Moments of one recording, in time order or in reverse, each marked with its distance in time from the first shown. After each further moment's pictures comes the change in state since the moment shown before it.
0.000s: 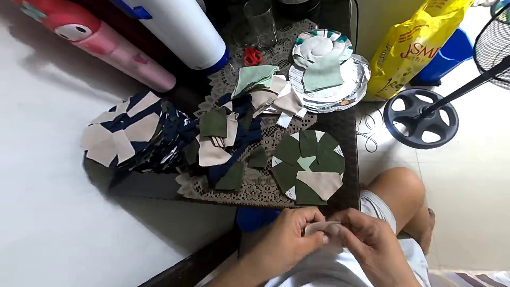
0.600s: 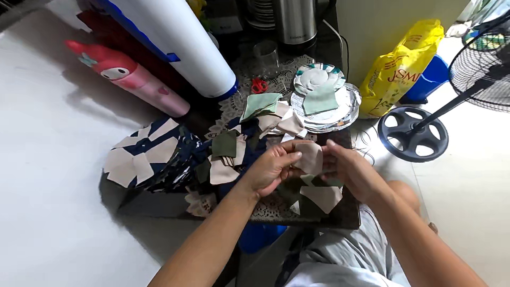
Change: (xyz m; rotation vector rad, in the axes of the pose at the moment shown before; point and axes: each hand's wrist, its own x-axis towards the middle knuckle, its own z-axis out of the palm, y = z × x) left_hand 0.084 0.066 -0.087 -0.346 0.075 0.007; right_hand 0.139 -0.038 -0.019 0.355 -0.084 0.360
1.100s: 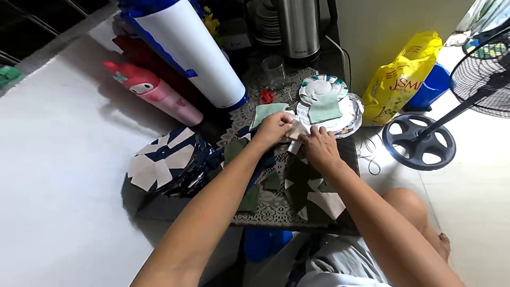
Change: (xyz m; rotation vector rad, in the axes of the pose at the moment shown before) left_hand 0.087 0.042 -0.063 0.994 0.319 0.122; right_hand 0.096 0.005 0.042 -1.501 0.215 -0.461
